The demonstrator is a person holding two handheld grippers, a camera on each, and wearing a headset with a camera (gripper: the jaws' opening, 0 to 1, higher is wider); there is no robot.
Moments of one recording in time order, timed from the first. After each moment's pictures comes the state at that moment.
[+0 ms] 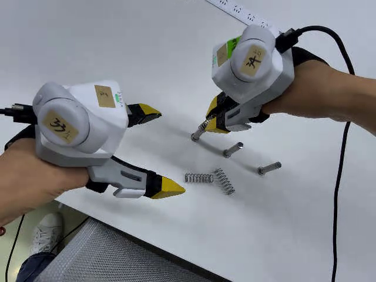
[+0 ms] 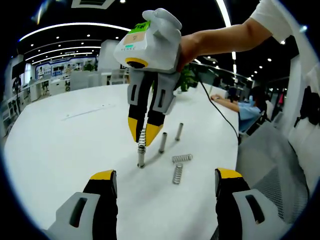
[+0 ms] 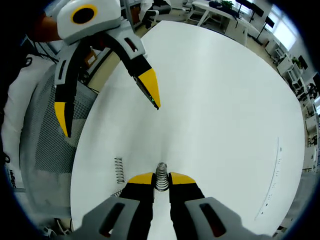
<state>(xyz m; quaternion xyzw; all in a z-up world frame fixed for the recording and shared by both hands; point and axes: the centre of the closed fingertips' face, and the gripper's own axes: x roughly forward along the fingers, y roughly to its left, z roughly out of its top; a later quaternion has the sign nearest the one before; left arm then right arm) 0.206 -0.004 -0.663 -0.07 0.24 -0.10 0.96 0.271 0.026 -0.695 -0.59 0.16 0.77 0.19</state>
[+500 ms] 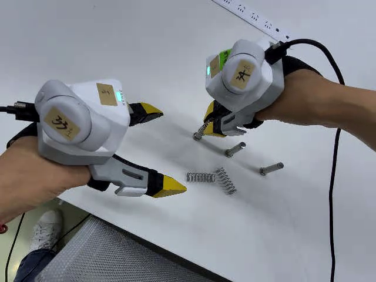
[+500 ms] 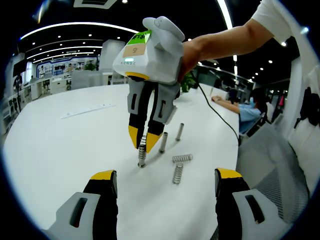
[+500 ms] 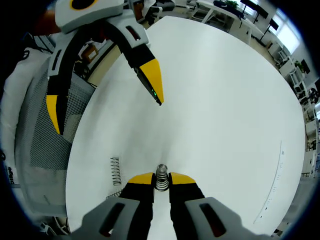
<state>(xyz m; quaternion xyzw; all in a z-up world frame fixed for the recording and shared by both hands) 0.205 -0.002 -0.665 -0.08 0.23 -0.09 0.96 0.270 0.028 -0.715 -0.60 0.15 0.77 0.18</state>
